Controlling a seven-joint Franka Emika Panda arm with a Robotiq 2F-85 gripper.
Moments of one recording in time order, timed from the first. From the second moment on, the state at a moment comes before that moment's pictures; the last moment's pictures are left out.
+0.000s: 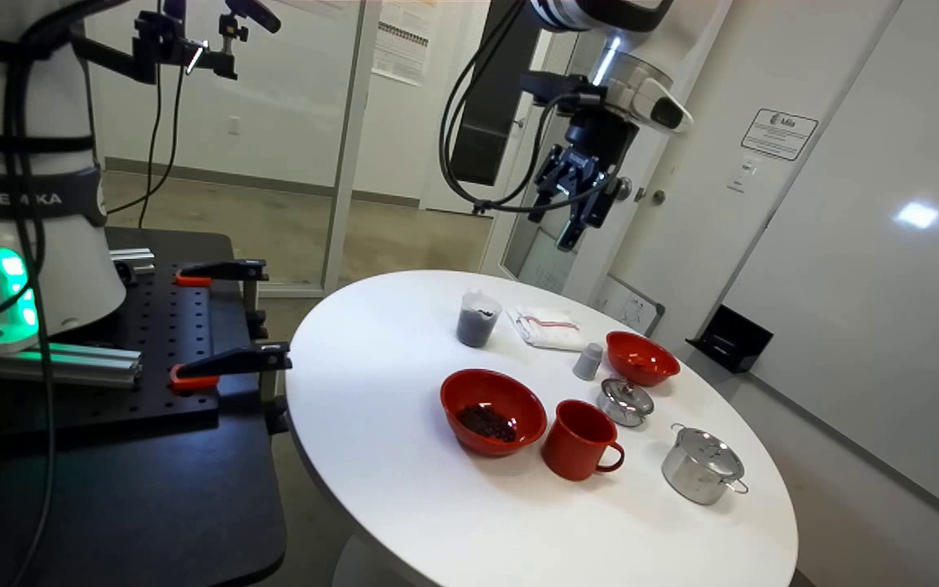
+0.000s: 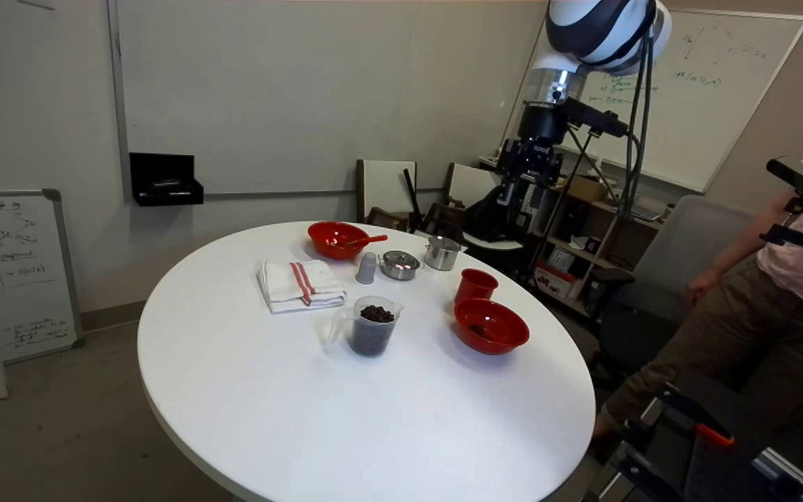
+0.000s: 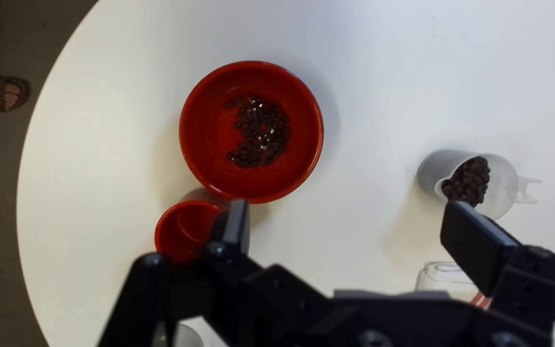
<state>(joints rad) -0.13 0.19 -0.11 -2.10 0.05 2.17 -0.05</state>
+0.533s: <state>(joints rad) -0.19 0.49 -0.12 -1.89 0.10 2.28 -0.05</state>
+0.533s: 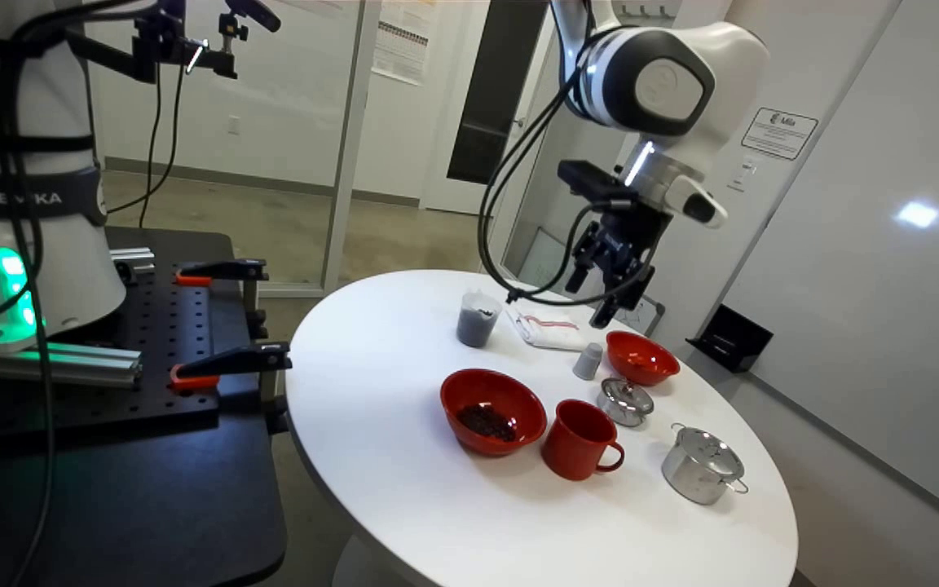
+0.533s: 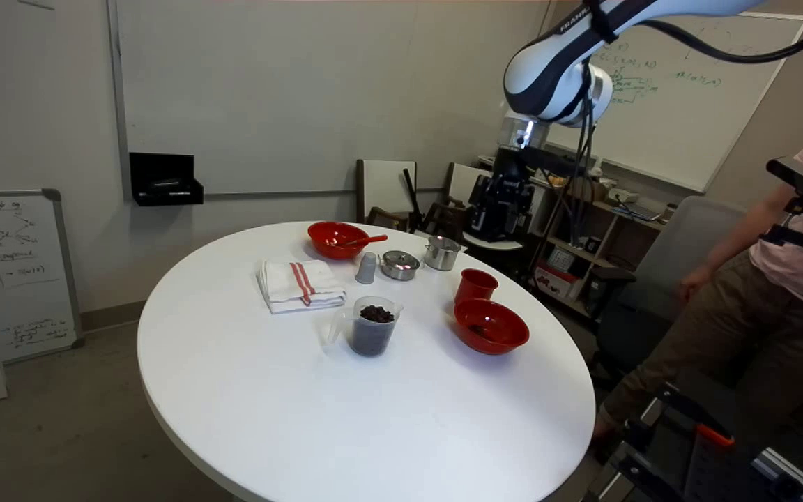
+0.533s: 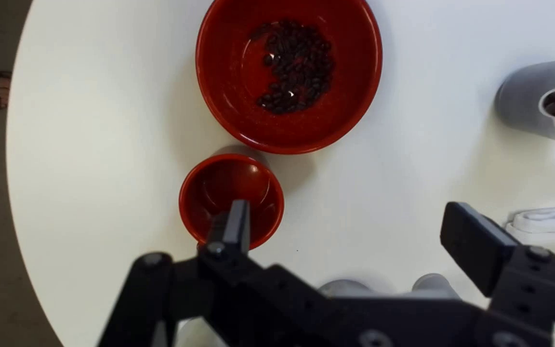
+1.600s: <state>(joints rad) -0.25 0.93 -0.09 -1.46 0.11 2.18 -0.04</state>
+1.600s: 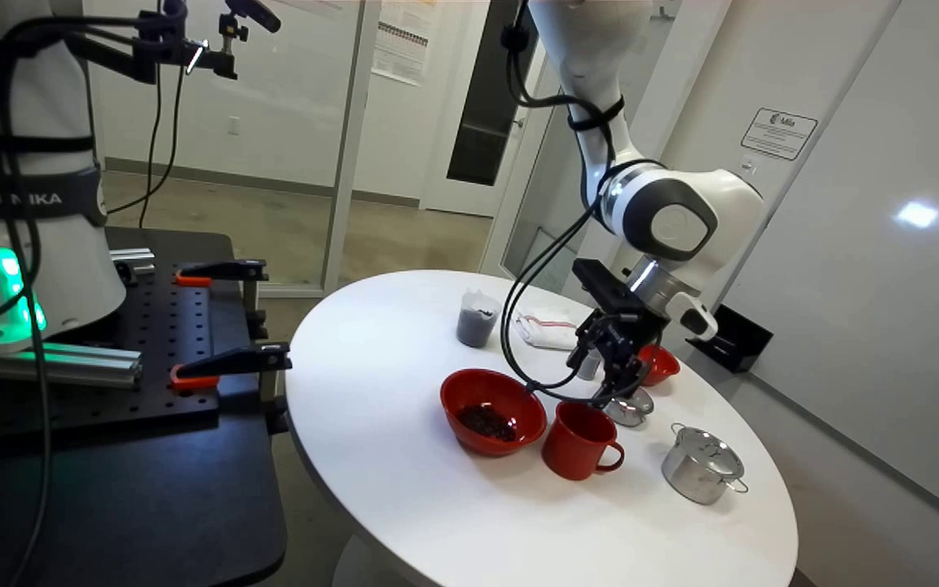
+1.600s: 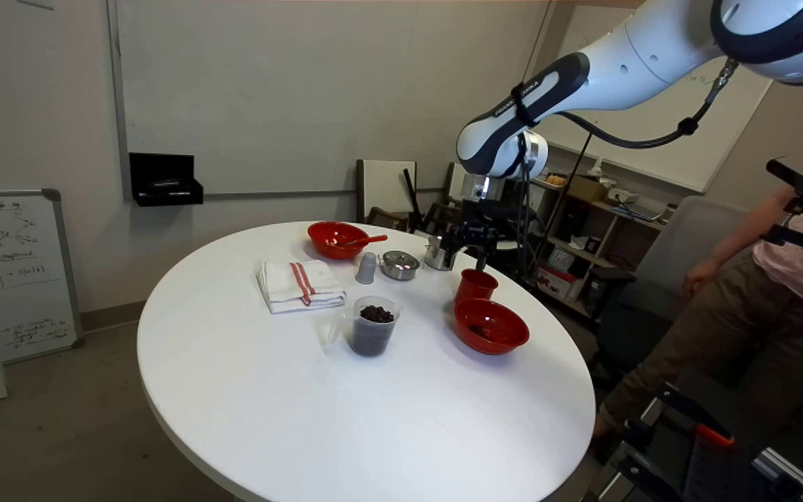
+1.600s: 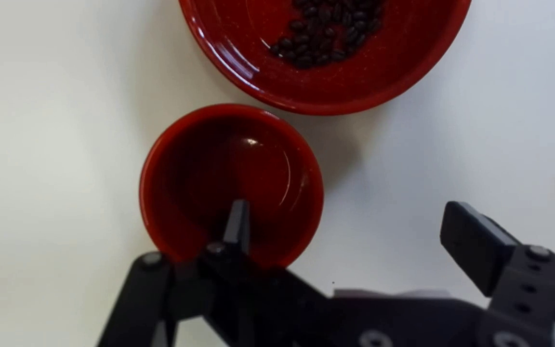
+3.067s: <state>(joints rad) -0.30 0.97 -0.03 -1.38 0.19 2.14 -0.07</state>
